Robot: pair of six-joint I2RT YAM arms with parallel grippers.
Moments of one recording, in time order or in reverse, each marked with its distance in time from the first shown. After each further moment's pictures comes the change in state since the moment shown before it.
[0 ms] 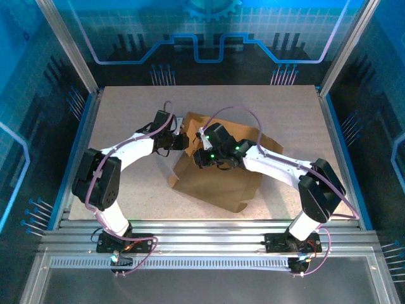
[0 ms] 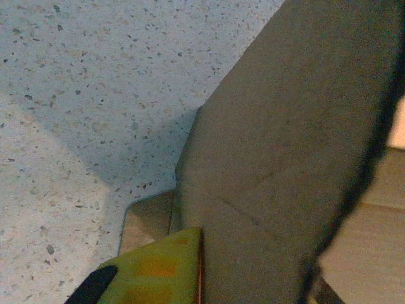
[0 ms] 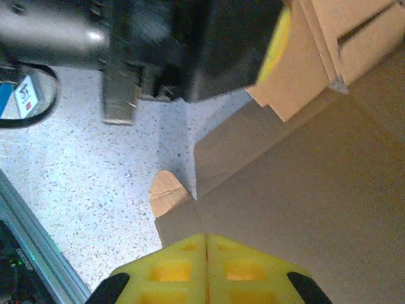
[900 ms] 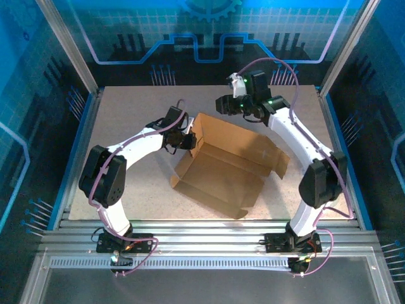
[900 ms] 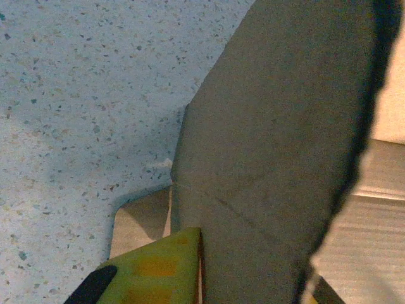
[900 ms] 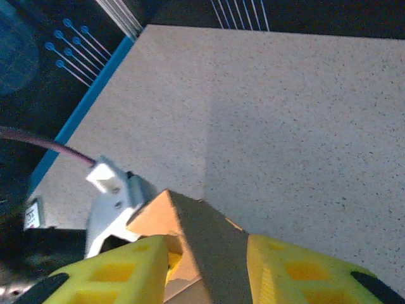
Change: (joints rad) left arm -0.090 0.057 0.150 -0.161 -0.079 0.057; right arm -0.401 0.124 0.466 -0.173 -0.178 -0.223
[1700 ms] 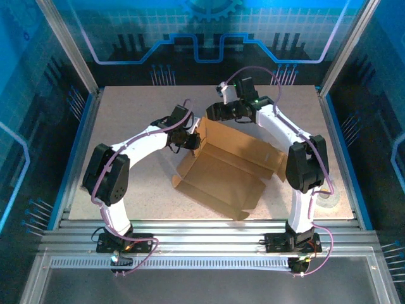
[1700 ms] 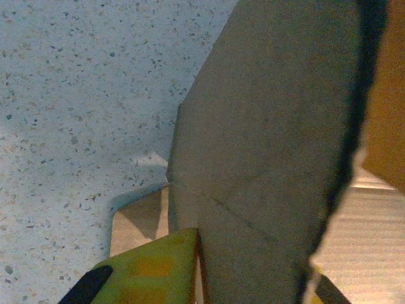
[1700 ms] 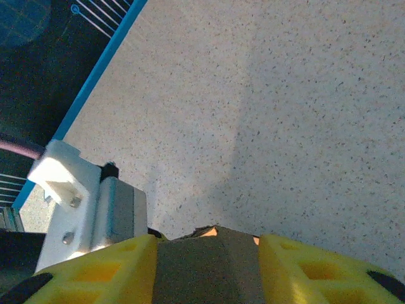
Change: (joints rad) left arm -0.035 0.031 0.066 -0.053 -0.018 0.043; right arm -0.003 0.194 0.030 0.043 -0.195 -0.044
